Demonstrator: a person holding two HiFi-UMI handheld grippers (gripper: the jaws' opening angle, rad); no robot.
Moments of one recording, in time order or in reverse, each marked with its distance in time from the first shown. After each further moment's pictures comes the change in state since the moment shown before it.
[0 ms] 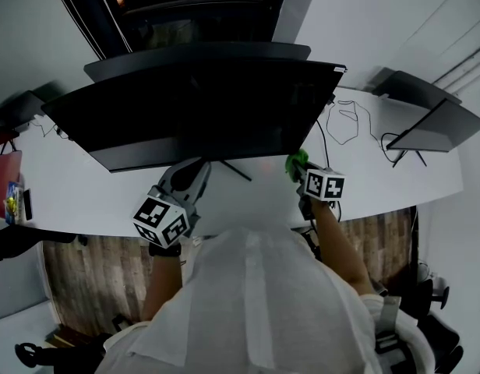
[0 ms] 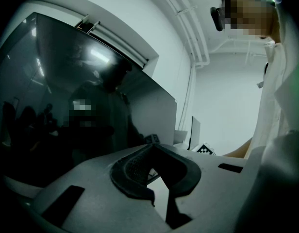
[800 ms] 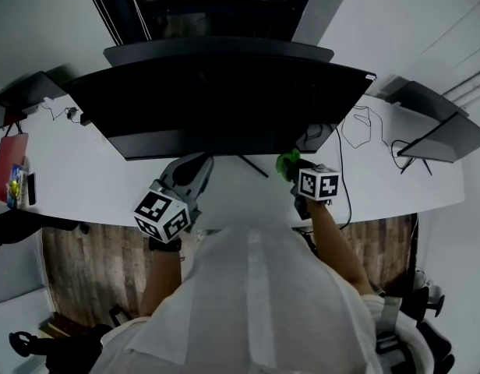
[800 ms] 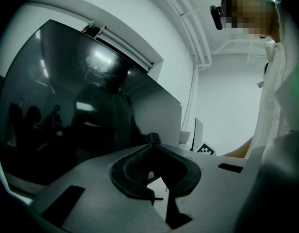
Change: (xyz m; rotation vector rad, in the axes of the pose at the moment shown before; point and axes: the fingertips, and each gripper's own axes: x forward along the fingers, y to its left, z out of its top) left arm -0.044 0.034 0.001 -0.005 -0.008 0.032; right arm 0.030 0.092 -0.004 -0.118 0.059 0.107
